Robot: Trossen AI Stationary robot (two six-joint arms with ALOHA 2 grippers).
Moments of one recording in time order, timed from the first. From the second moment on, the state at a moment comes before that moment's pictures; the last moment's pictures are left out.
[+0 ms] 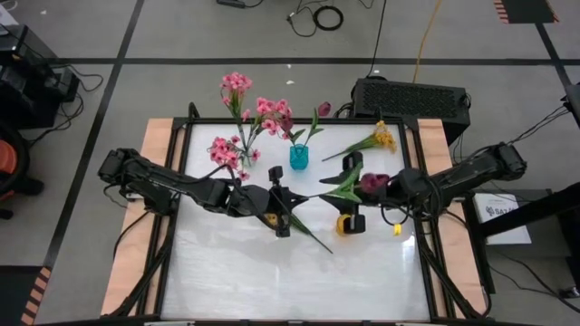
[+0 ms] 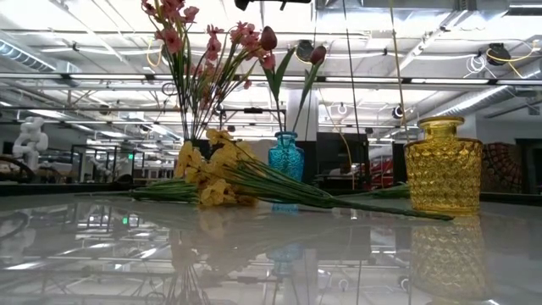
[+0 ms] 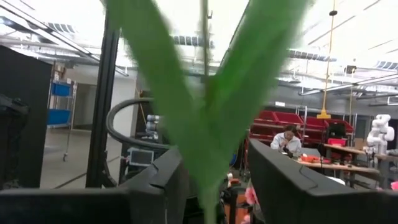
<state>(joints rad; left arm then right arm) -0.25 1.57 1.24 -0.05 -0.43 0.11 0.27 1.21 0.80 0.84 0.24 -0.18</state>
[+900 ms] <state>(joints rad) -0.25 1.56 1.24 -0.02 -0.43 0.12 0.28 1.17 0.80 0.73 0.23 -0.25</state>
